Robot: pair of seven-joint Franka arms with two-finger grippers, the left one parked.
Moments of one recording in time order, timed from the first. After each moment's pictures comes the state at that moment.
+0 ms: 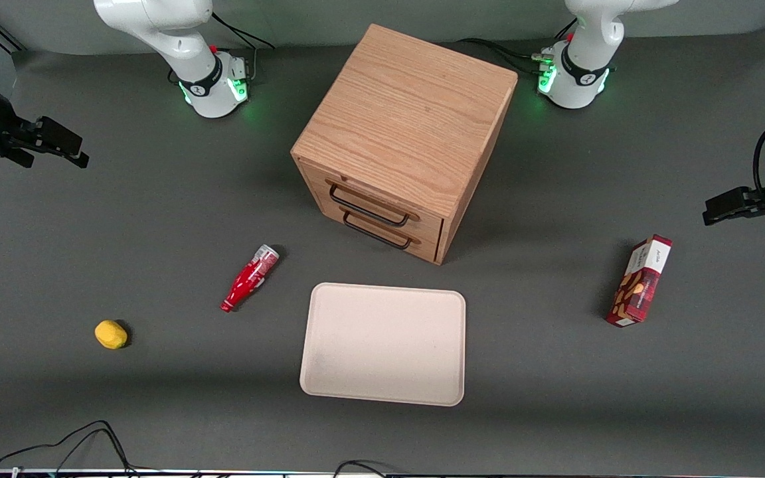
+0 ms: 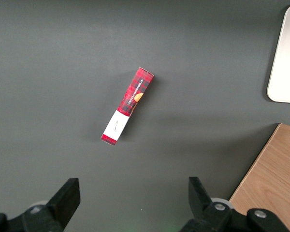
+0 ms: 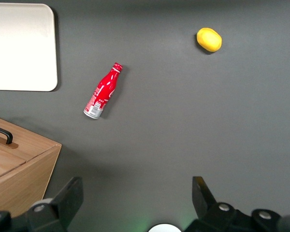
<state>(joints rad) 0.02 -0.13 0.00 -1.66 0.02 1.51 0.09</state>
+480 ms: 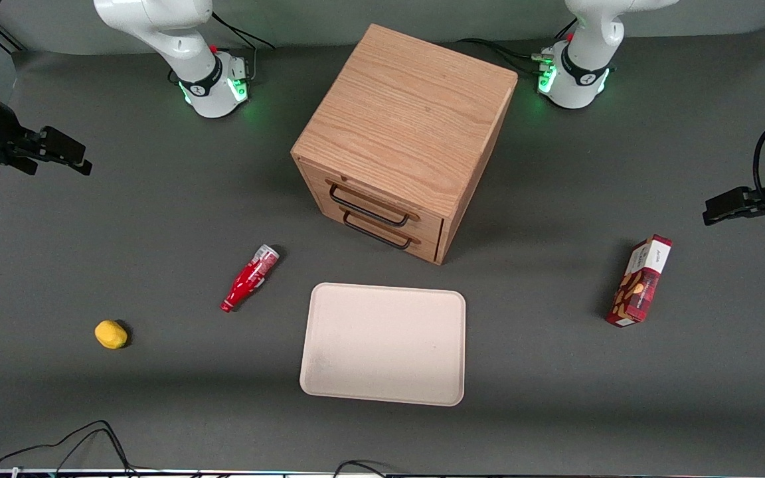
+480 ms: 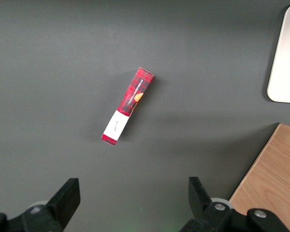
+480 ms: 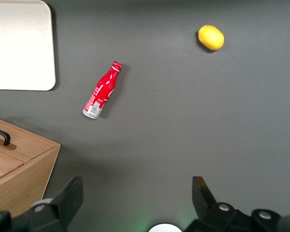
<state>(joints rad) 0.02 -0.09 0.00 -1.65 0.03 1.51 0.09</state>
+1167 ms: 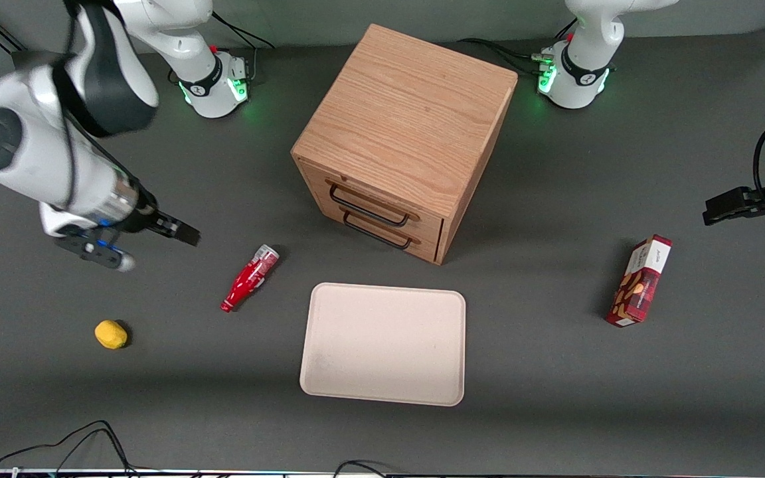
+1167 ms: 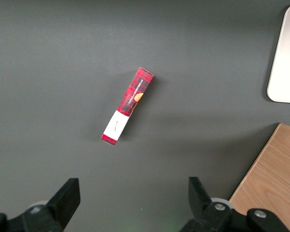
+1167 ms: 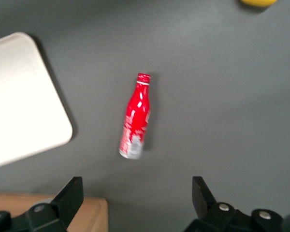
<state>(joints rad) 0.03 0.12 0.20 -1.90 0.04 1.99 0.69</state>
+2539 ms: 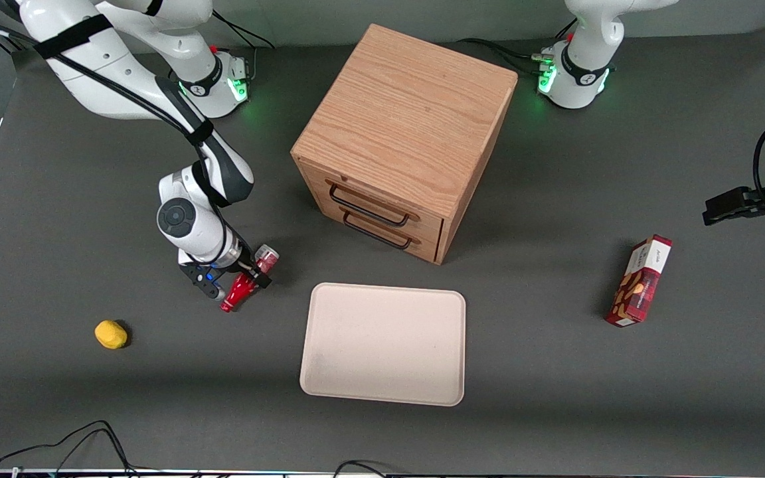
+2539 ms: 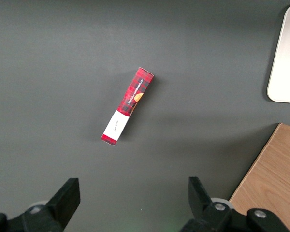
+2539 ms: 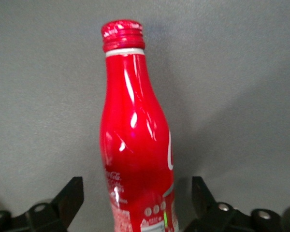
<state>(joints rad) 0.03 0.50 0.25 -2.12 -0.14 2.62 1.10</state>
